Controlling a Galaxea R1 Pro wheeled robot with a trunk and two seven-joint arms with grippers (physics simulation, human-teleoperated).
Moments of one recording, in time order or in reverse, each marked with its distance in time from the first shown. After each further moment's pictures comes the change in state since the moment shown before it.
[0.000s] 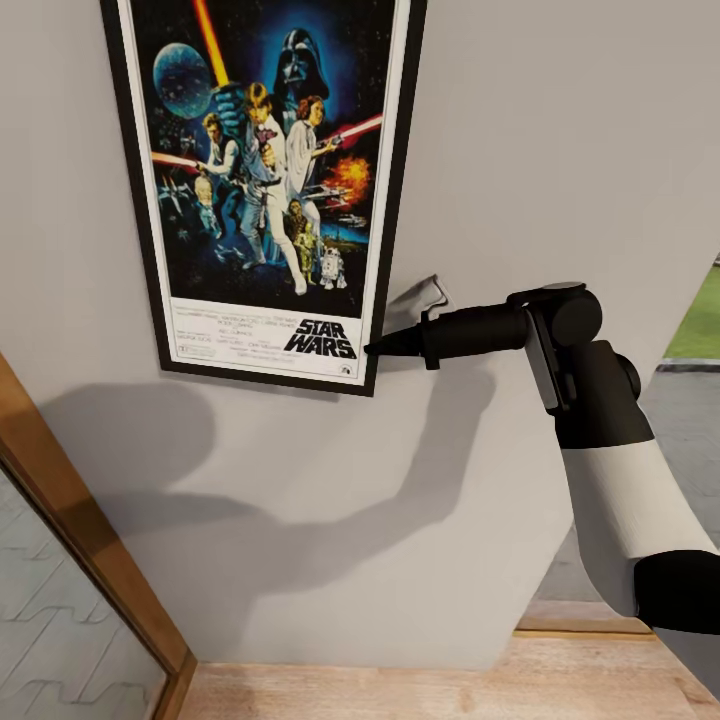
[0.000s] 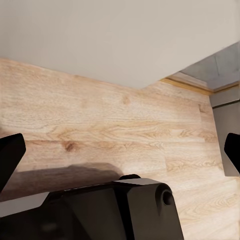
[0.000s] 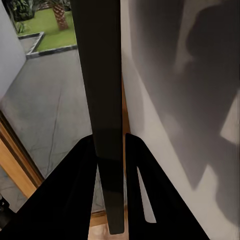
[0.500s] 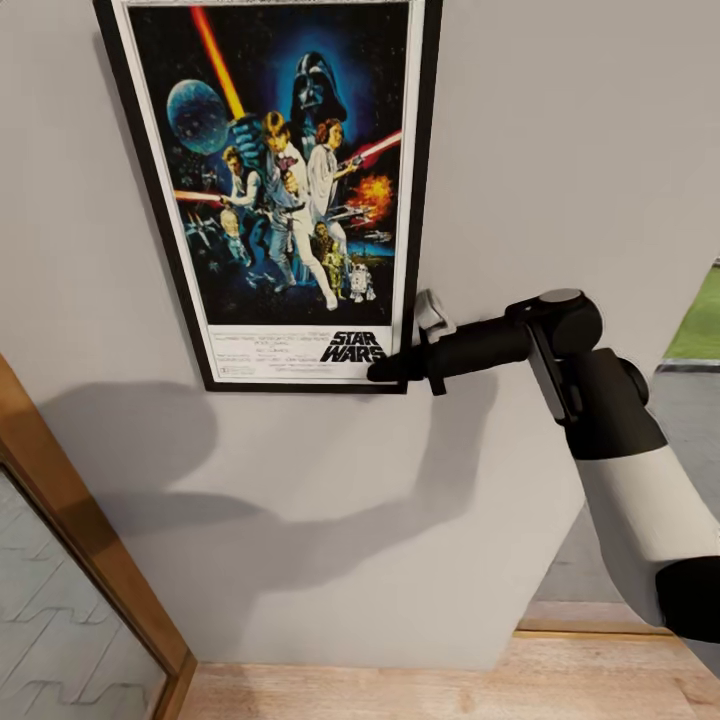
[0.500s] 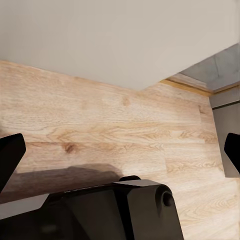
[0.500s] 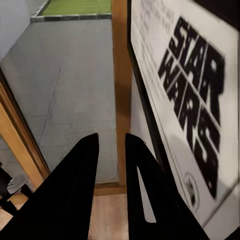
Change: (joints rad) left arm -0.001 -0.001 0.000 -0.002 0.002 -0.002 0.001; right arm 0.015 -0.071 0.105 -0.038 -0.016 -0.119 0.045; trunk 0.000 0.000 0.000
